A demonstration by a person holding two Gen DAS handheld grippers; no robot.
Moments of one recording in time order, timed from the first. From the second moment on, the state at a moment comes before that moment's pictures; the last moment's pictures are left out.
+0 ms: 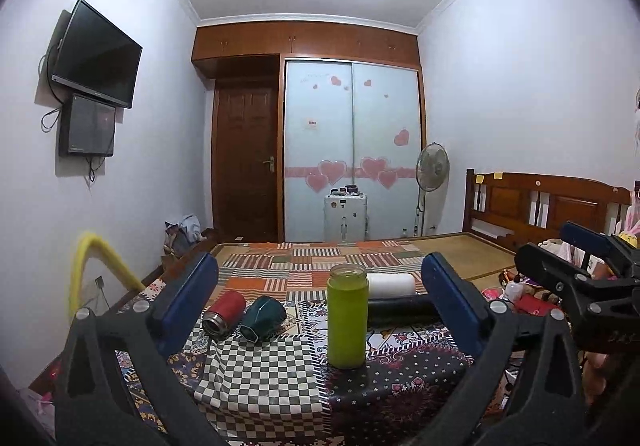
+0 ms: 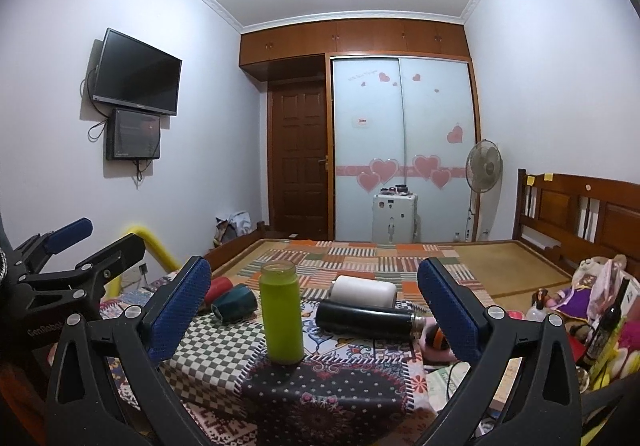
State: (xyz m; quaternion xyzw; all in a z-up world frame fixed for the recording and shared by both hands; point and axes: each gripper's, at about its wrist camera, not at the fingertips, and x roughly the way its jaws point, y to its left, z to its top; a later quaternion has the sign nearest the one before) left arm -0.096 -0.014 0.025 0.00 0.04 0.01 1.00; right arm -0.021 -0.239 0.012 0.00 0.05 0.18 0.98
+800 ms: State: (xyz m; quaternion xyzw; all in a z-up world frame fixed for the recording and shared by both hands) left arm -0.095 -0.012 0.025 -0.01 0.04 0.00 1.00; right arm -0.022 -0.237 0.017 -0.01 0.04 0.18 0.98
